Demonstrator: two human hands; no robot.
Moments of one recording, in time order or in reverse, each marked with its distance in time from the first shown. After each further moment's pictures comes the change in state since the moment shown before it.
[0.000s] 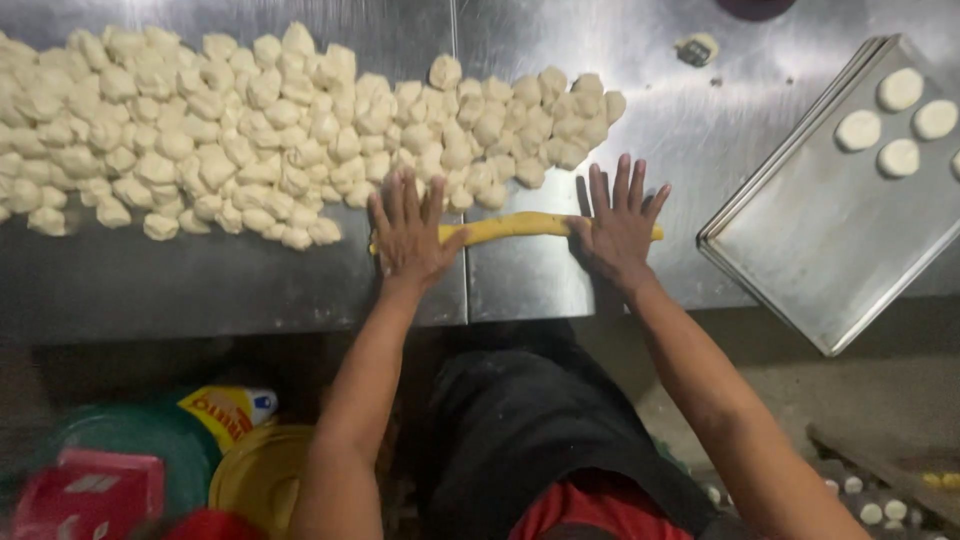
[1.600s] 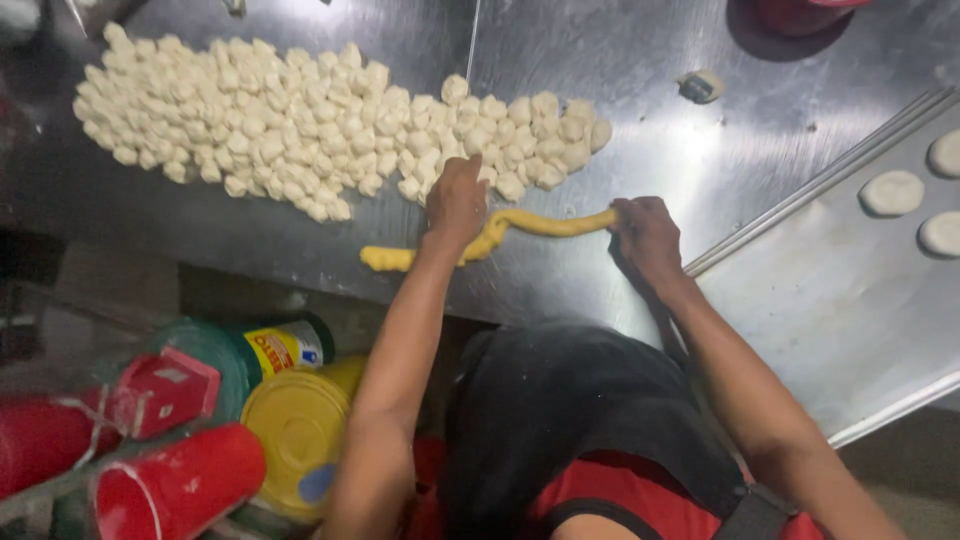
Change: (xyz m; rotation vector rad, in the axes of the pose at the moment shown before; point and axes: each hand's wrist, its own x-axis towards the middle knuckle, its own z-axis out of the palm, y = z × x) left_hand 0.085 0.134 -0.014 -0.093 0.173 -0.192; right_hand 0.026 0.112 -0.042 0.690 0.130 -0.213
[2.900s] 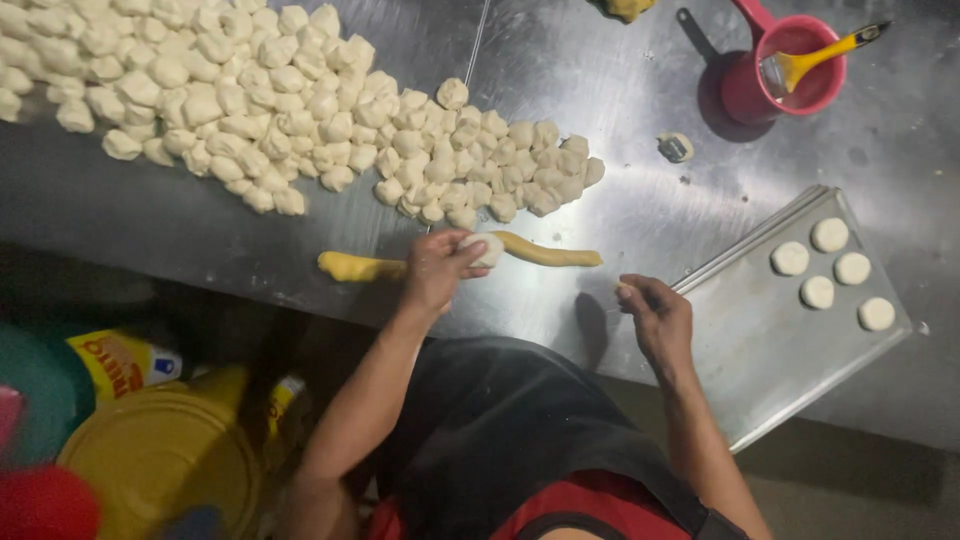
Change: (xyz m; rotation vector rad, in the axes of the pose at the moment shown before) left_hand -0.072 -0.016 -0.004 -1.612 -0.156 -0.688; right_hand -0.027 -0.090 -0.047 -0.070 -0.163 0.558
